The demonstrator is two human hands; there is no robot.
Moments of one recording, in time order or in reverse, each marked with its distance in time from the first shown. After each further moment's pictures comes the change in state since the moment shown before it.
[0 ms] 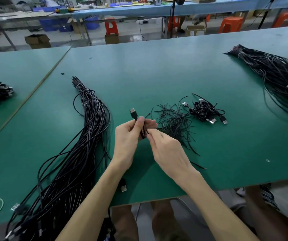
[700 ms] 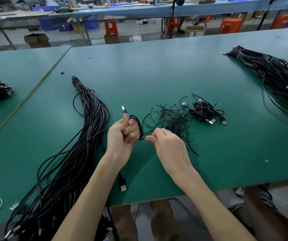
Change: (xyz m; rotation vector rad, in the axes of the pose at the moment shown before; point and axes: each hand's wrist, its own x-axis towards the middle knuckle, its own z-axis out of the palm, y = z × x) left_hand 0.004 0.019 -0.015 -0.464 0.013 -0.231; right_hand 0.002 0.002 0.002 -0.196 0.005 0.132
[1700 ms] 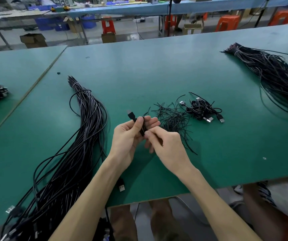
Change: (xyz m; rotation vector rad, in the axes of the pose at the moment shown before) left_hand 0.000 -0.018 0.008 0.156 -0.125 0.036; right_hand 0.004 0.010 0.001 0.572 -0.095 0.099
